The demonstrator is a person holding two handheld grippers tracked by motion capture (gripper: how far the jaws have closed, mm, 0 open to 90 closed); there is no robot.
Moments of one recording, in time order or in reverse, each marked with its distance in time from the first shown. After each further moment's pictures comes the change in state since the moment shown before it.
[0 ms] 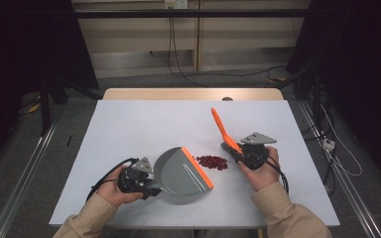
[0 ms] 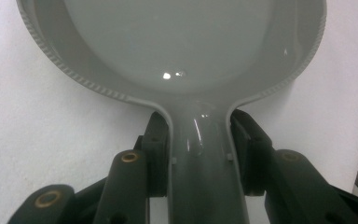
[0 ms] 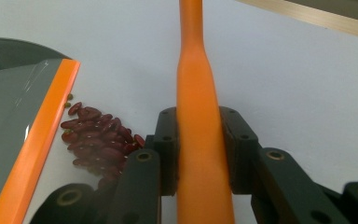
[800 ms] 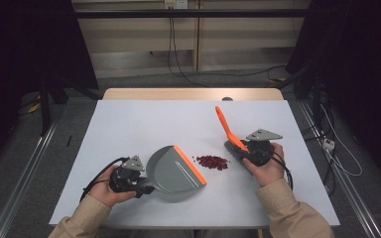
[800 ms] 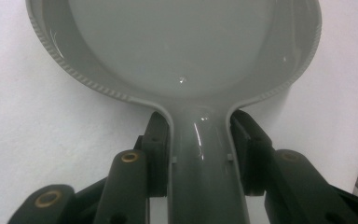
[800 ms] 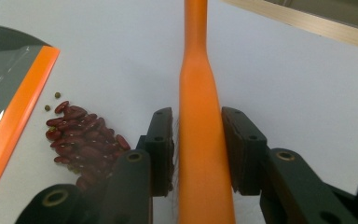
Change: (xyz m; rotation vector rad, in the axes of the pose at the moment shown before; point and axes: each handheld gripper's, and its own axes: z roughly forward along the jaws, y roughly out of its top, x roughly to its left) left arm 0.005 -0.013 -0.013 -0.033 0.038 -0.046; right arm -0.020 0.002 -0.001 -0.007 0.031 -0.024
